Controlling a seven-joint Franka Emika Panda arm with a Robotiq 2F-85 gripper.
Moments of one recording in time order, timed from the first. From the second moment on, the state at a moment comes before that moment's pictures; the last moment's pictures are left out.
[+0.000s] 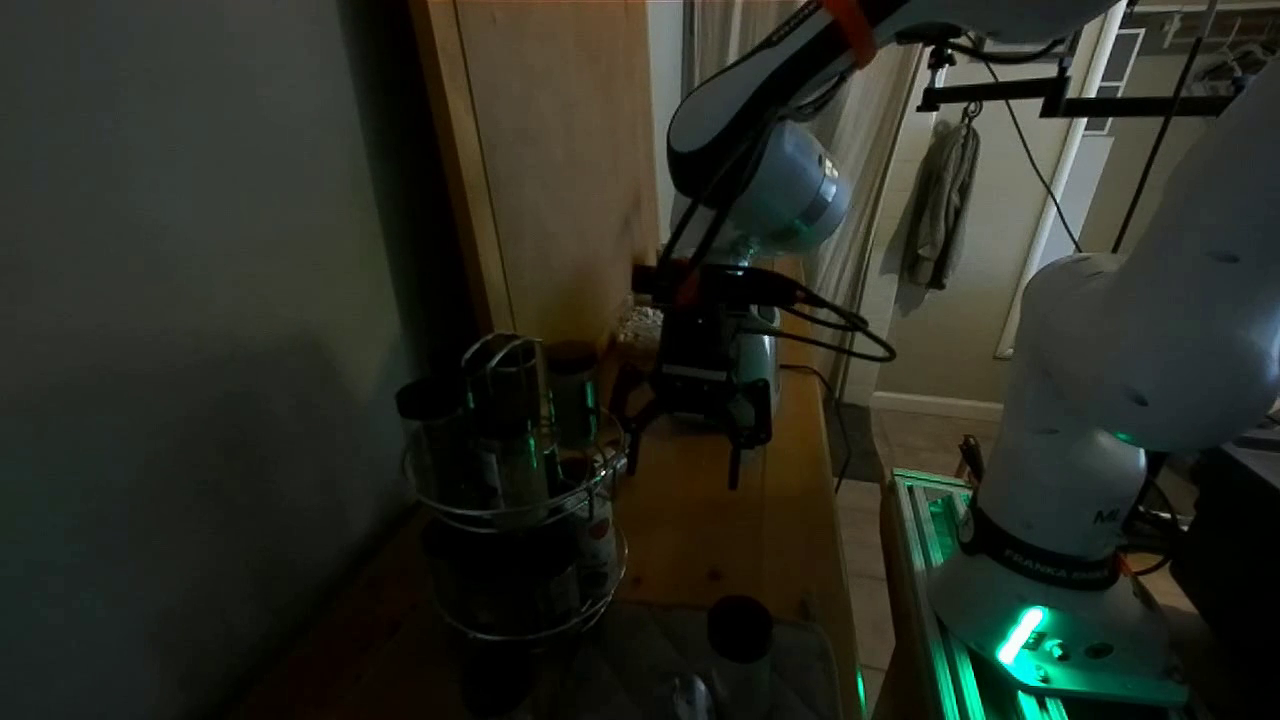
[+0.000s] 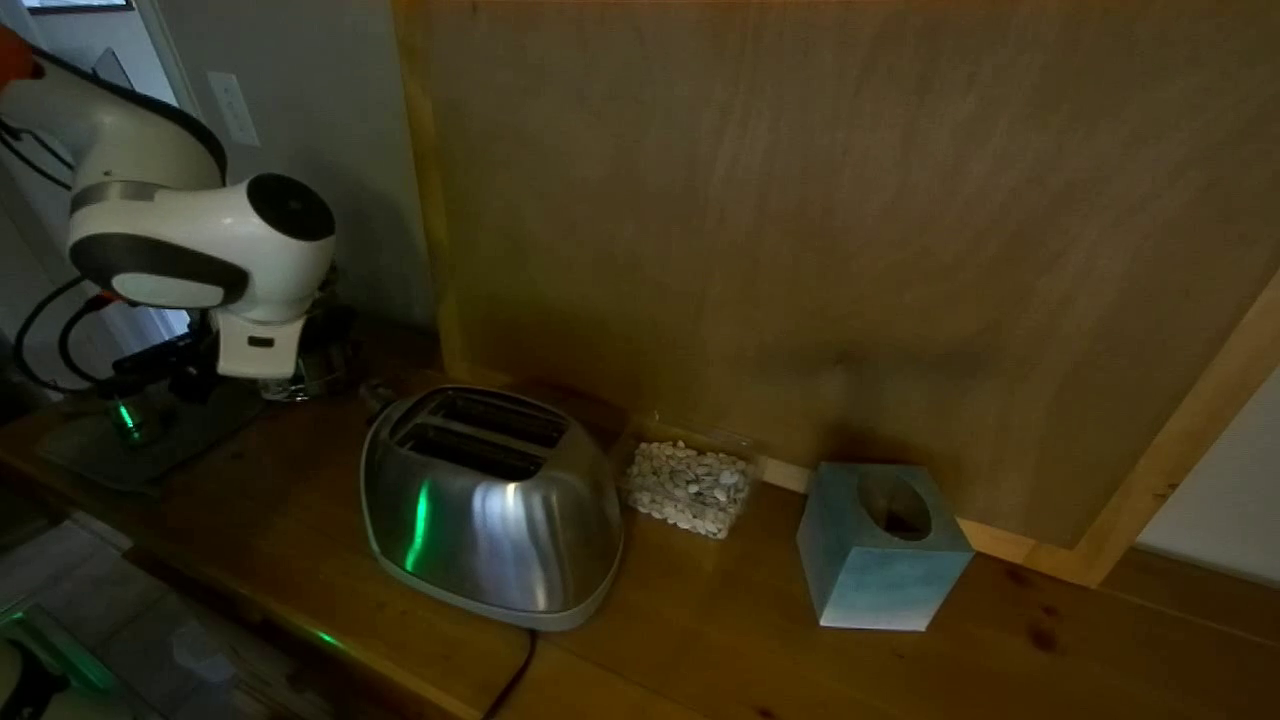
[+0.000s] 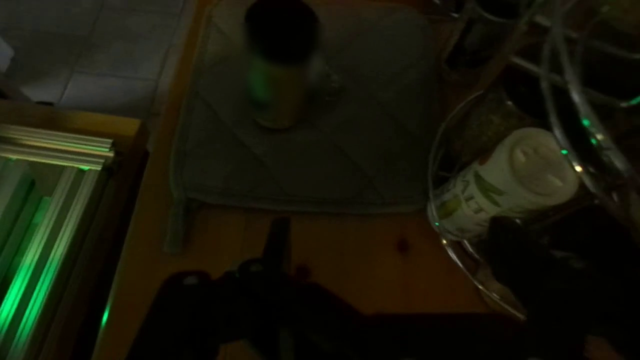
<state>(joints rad) -0.08 -0.38 0.04 -2.76 0.85 2.08 0.84</state>
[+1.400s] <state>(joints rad) -0.07 -0.21 0.04 -2.76 1.40 2.32 0.84</state>
